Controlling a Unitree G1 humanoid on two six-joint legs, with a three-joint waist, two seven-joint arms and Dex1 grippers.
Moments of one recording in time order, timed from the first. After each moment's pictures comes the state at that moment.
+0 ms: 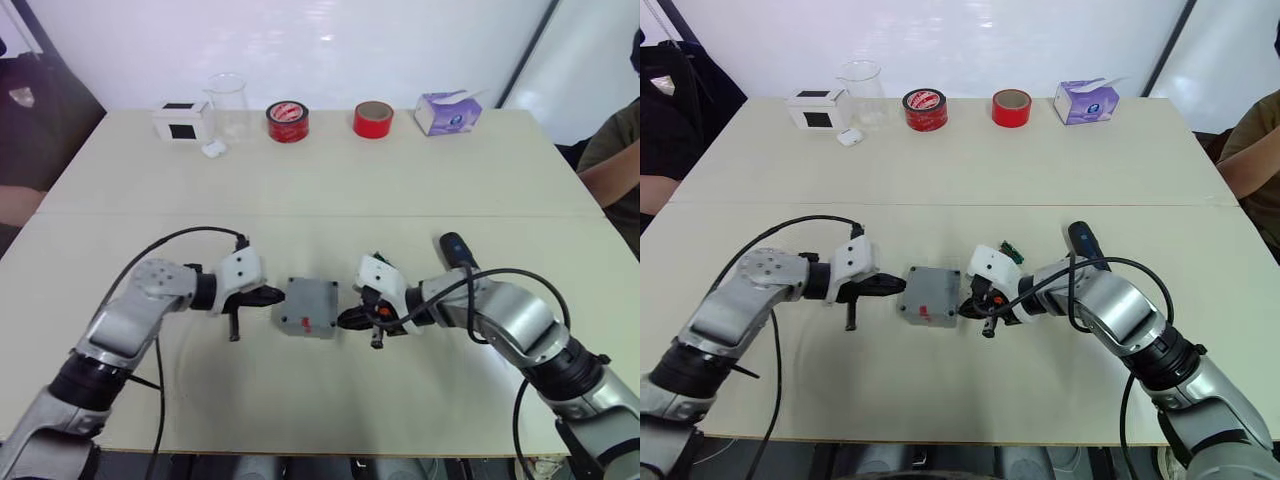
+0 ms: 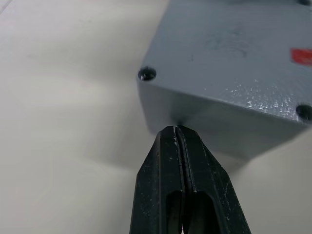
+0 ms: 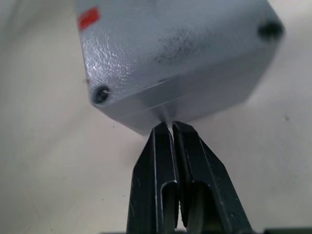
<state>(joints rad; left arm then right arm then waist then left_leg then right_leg) -0.44 0.71 -0.26 -0.10 -0.20 0.38 -1.08 -0.57 -0.71 0.45 -0.37 0.52 1.02 0.82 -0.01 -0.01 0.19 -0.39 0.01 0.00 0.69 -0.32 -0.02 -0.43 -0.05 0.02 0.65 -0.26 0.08</state>
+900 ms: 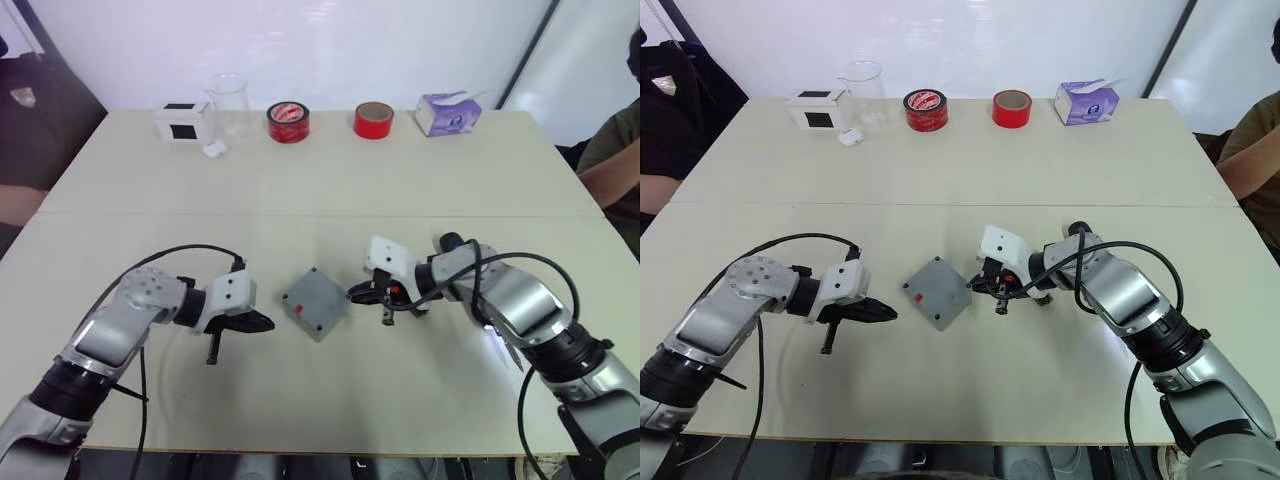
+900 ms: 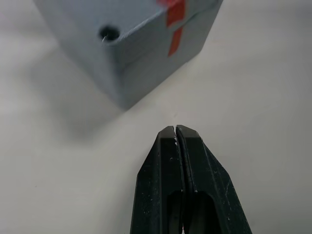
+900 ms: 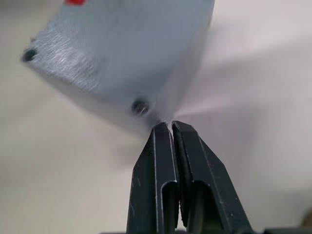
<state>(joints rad) -0.35 0.81 -0.24 -0.15 -0.23 0.32 -1.26 -0.63 -0.71 0.44 -0.21 0.32 0.77 0.96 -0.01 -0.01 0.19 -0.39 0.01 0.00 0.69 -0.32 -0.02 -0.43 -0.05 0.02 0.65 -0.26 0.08</state>
